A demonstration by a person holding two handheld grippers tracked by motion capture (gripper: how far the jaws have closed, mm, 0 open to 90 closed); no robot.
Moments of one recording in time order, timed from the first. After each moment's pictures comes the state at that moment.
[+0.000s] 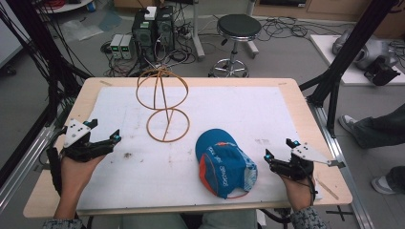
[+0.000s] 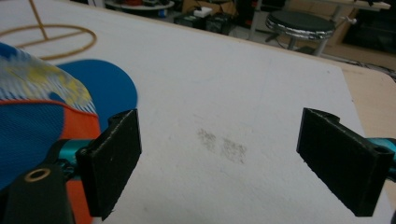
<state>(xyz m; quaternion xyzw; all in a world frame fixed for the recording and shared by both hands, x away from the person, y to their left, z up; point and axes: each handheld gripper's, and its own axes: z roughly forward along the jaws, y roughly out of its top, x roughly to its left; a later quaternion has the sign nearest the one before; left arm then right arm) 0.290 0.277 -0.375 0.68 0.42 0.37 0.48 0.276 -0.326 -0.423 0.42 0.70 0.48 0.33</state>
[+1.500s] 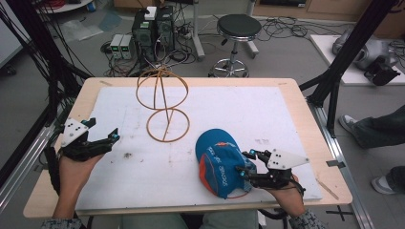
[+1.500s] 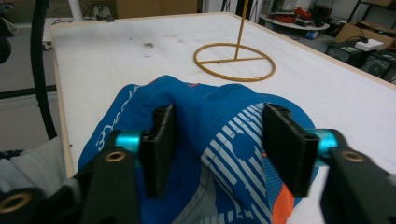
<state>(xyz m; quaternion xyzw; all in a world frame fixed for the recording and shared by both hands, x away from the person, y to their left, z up) 0.290 0.278 -0.370 0.67 0.42 0.37 0.48 0.258 -0.262 -0.400 0.18 0.80 0.54 0.17</state>
